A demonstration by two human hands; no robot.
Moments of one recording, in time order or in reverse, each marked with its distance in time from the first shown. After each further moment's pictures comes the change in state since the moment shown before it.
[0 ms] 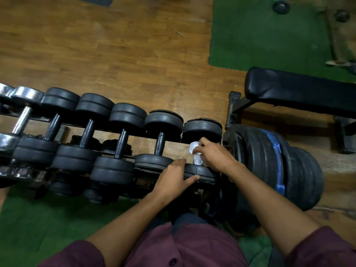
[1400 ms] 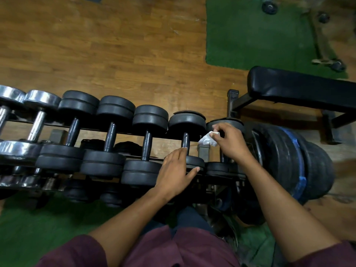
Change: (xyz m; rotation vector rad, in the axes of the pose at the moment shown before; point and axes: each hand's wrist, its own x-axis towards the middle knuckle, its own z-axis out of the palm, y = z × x) left_hand -0.014 -0.090 -0.074 0.087 0.065 0.143; right_hand 0.037 -0.083 -0.039 0.474 0.394 0.398
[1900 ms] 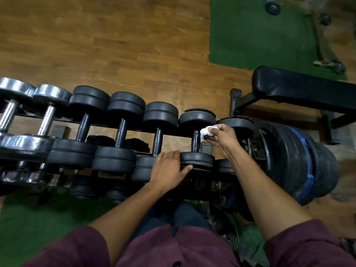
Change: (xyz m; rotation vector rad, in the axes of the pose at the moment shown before) left_hand -0.010 -0.058 -0.017 0.257 -0.124 -0.043; right_hand 0.021 -0.034 0.065 0.946 0.036 0.681
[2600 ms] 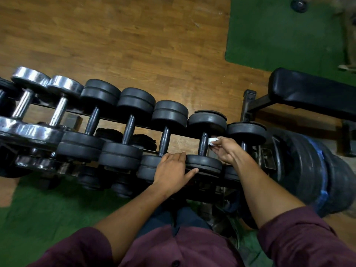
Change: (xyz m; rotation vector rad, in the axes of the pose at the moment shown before) left_hand -0.001 0.000 0.003 0.074 -0.011 -0.029; right_hand 0.043 0.029 0.006 0.054 -0.098 0.338
